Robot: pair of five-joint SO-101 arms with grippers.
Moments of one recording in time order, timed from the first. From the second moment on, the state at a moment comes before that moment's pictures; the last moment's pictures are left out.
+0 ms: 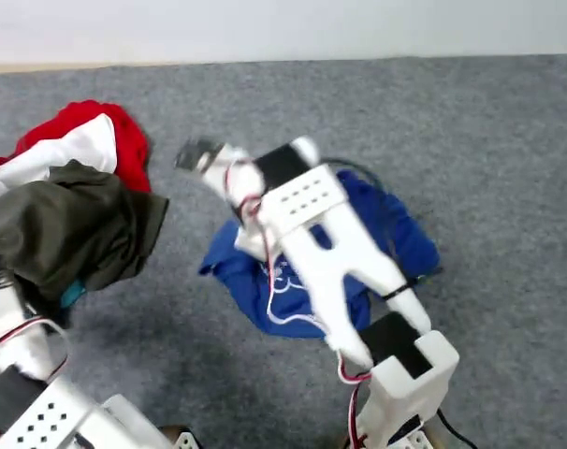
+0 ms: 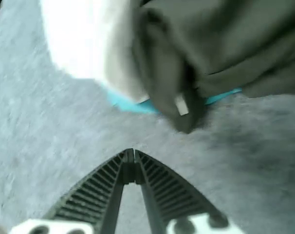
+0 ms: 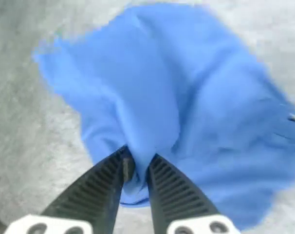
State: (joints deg) left arm -54.0 -68.6 57.3 77.7 -25.0; right arm -34.4 12.4 -22.9 99.3 27.2
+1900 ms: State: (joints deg) left arm 21.5 -46.0 61.6 35.7 -7.8; right arm 8.1 -8.6 -29.7 100.5 35.6
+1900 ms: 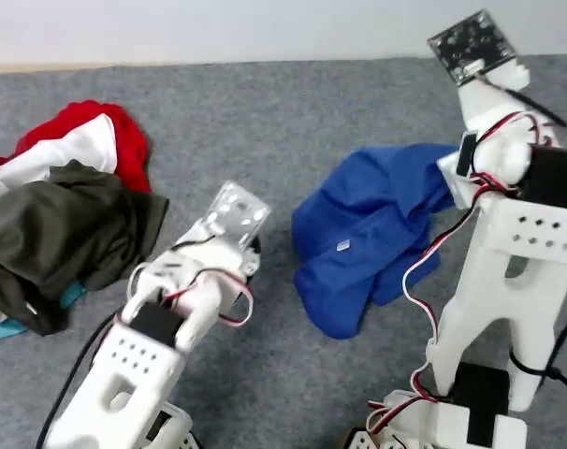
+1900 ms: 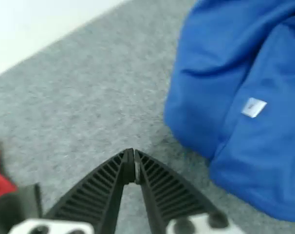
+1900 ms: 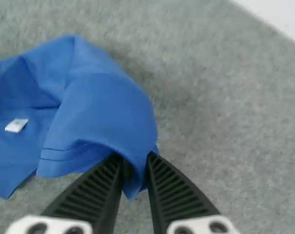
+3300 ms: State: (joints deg) left arm 30.1 18.1 6.3 68.4 -13.1; right arm 11.7 -8.2 -28.5 100.6 35.6
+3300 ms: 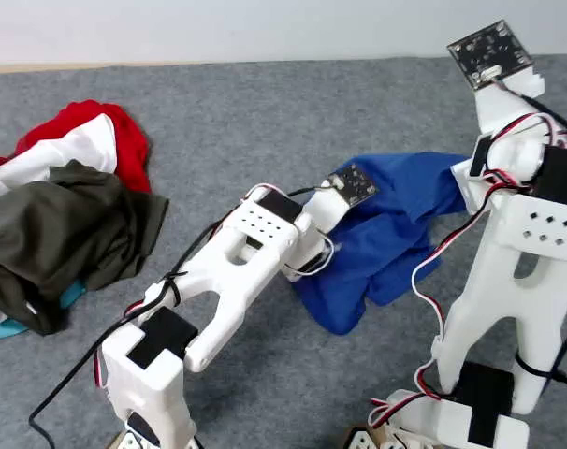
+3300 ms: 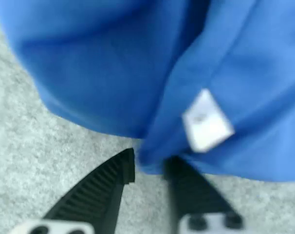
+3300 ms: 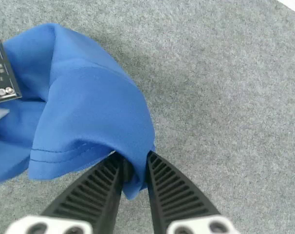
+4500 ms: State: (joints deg) left arm 6.7 -37.4 -1.1 60.6 -5.6; right arm 17.8 -36.7 -28.6 82.9 35.6
